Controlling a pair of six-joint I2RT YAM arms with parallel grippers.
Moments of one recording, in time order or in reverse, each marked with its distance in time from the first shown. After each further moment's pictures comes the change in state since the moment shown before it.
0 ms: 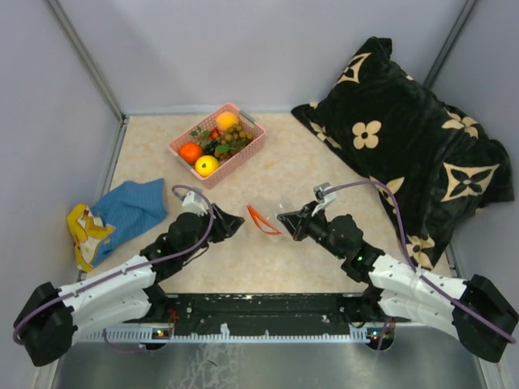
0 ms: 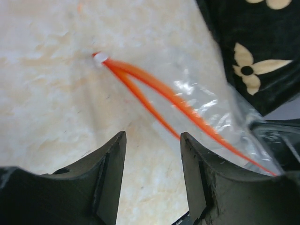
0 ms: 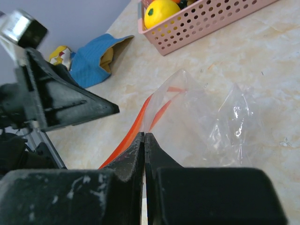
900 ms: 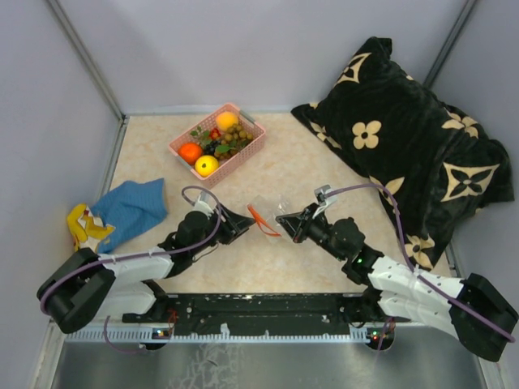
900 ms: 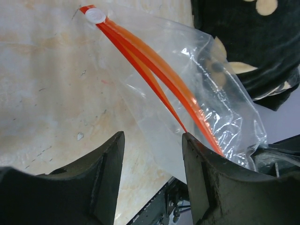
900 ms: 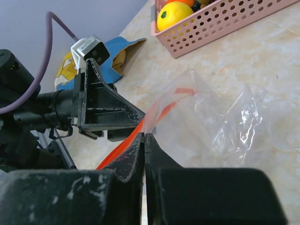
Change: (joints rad) left arm 0.098 0.322 -0.126 0.412 0.252 -0.342; right arm 0.000 0.003 -0.052 0.115 -0.038 0.025
